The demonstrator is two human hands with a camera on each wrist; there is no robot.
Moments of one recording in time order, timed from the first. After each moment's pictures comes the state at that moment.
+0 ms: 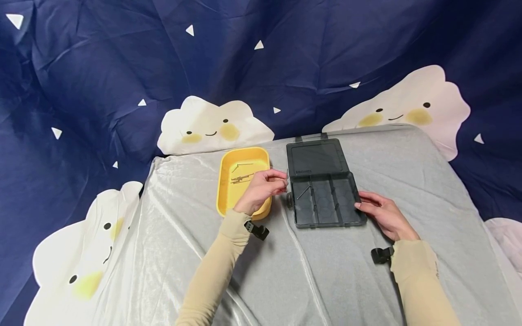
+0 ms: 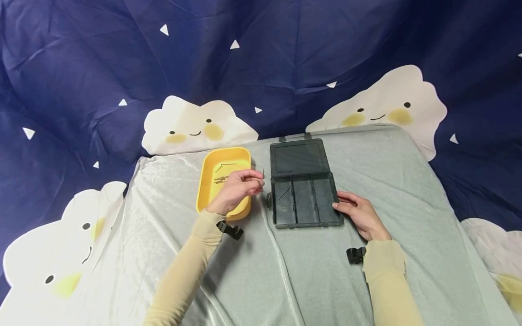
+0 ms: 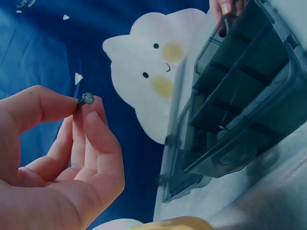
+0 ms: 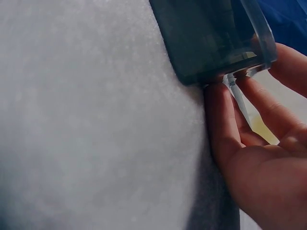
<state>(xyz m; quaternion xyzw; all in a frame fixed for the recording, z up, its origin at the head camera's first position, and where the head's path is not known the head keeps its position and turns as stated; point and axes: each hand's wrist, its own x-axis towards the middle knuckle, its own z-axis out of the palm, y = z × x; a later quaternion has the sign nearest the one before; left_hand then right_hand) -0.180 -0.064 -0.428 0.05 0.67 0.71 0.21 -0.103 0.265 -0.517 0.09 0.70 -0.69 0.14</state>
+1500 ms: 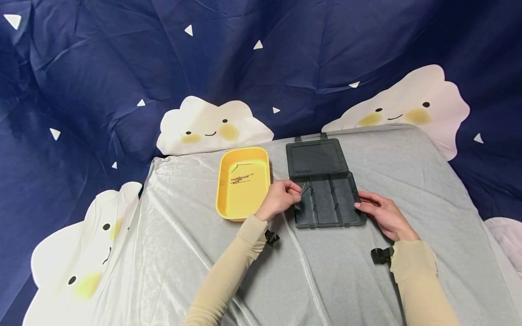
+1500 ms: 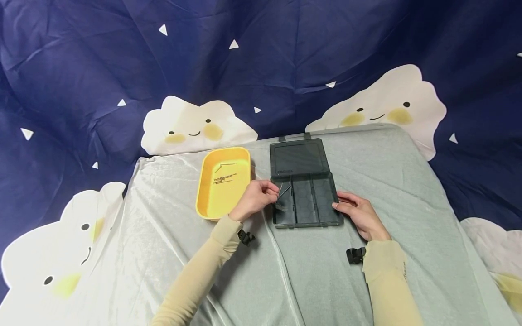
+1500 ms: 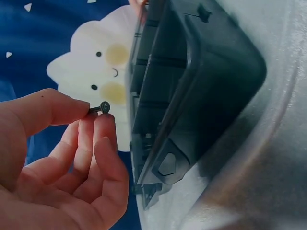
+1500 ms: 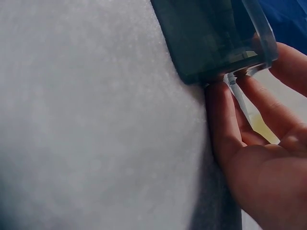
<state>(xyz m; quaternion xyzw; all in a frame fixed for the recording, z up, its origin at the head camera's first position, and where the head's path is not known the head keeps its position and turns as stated) -0.166 -0.029 -0.456 0.10 0.85 0.49 0.16 -0.102 0.265 -0.519 0.09 0.69 -0.70 0.14</state>
